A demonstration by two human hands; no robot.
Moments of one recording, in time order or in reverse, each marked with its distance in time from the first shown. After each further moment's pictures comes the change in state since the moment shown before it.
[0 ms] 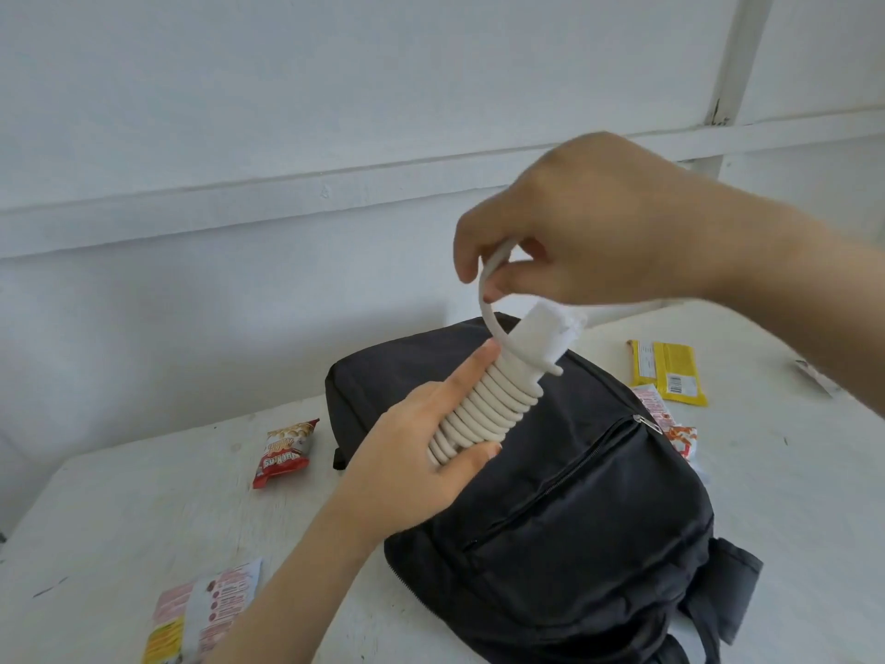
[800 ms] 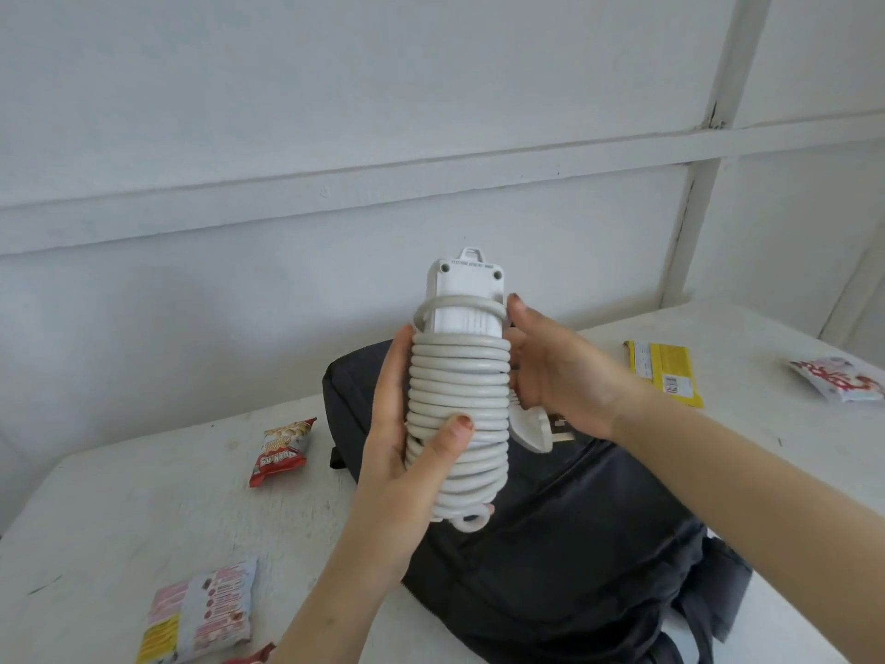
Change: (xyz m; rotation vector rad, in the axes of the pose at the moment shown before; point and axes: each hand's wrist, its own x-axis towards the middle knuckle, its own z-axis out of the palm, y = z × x) left_hand -0.017 0.037 0.003 -0.890 0.320 -0.247; right_hand -0.047 -0.005 0.127 1.726 -0.046 0.602
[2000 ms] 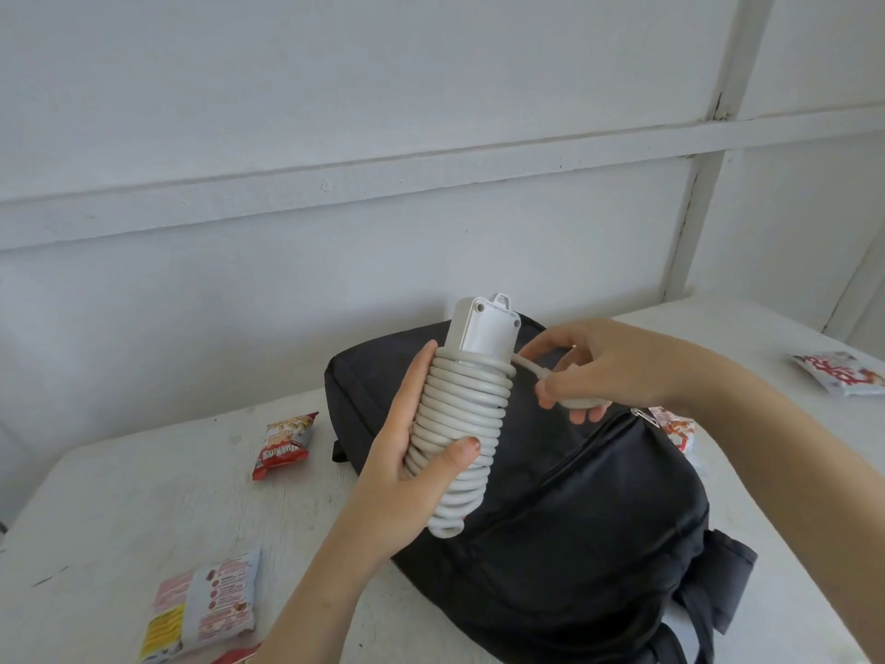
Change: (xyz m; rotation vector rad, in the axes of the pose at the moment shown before) left_hand 0.001 -0.015 -0.016 0.294 -0.132 -0.110; right_hand -0.035 -0.034 -0.010 -0.714 0.172 0.275
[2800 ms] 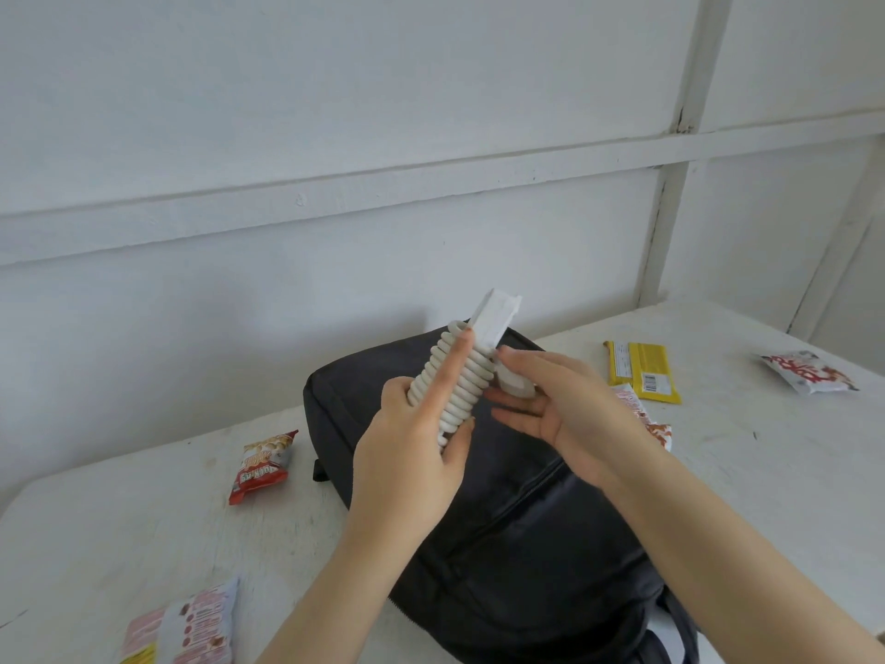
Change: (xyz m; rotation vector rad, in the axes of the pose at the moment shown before) left_hand 0.030 -0.010 0.020 0.940 0.230 0.293; right_hand 0.007 0.005 0.052 0.951 0.367 0.096
